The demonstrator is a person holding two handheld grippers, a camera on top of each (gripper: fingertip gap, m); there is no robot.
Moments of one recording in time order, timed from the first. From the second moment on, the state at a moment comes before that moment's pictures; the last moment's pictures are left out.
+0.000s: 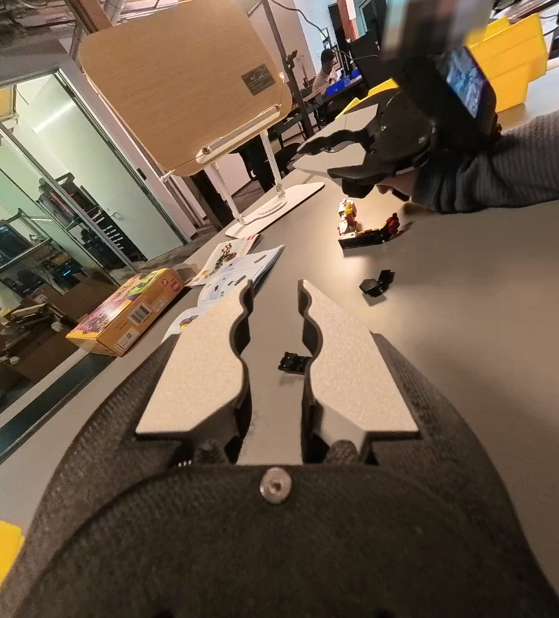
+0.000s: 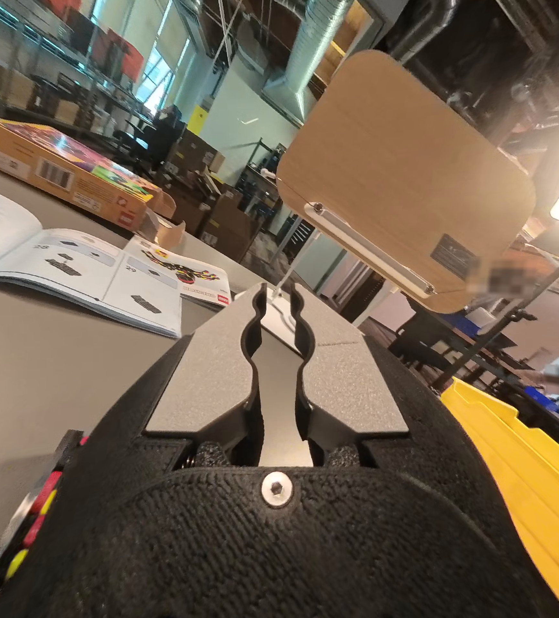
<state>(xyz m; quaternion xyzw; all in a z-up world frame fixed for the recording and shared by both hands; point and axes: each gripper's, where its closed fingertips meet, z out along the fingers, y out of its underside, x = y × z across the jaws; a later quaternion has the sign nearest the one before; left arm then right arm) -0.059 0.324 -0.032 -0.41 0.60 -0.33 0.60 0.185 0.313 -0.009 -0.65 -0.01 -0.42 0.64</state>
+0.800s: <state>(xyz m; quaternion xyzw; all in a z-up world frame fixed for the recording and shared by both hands) -0.057 0.315 -0.036 -0.39 0.62 -0.31 0.60 -0.065 0.422 0.064 -0.68 -0.29 -0.09 0.66</state>
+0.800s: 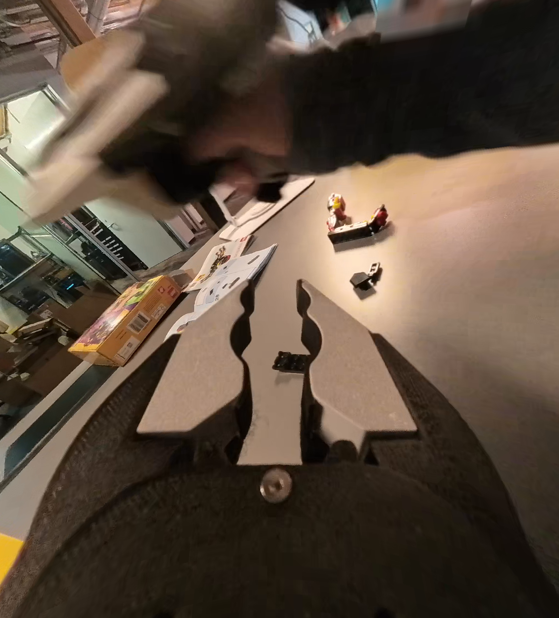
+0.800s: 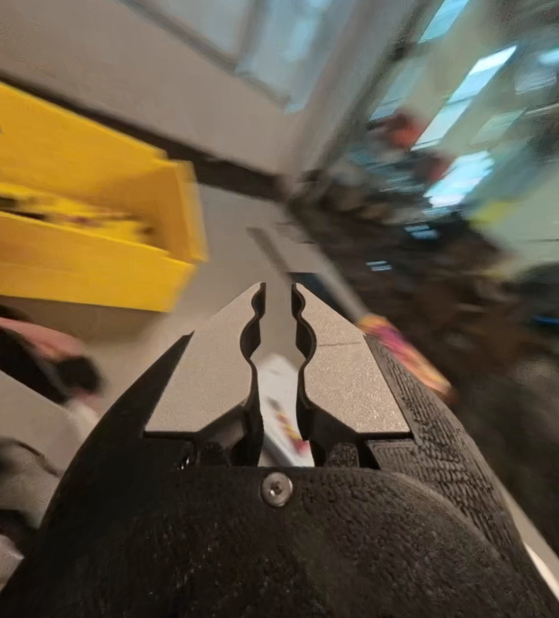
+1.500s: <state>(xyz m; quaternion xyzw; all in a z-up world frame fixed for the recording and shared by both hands) -0.056 0.303 -0.057 -0.31 0.69 -0.18 0.63 -0.243 0.492 -0.086 -0.83 -0.55 -0.02 -0.06</state>
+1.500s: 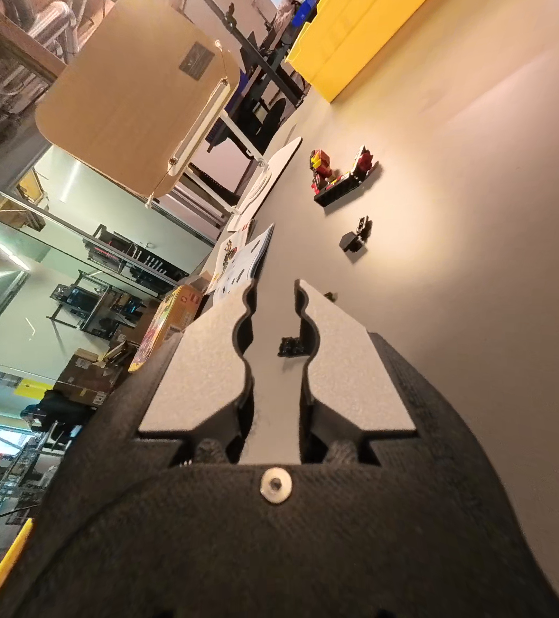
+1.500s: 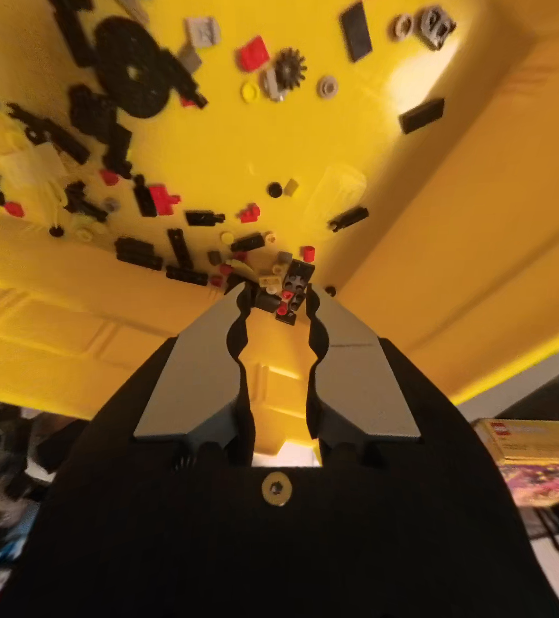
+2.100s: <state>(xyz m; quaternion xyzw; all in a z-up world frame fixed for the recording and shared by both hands) -0.056 0.298 -0.061 -0.30 0.70 -0.18 0.62 -0.227 0.505 -0.106 -0.86 -0.49 -0.10 -0.08</state>
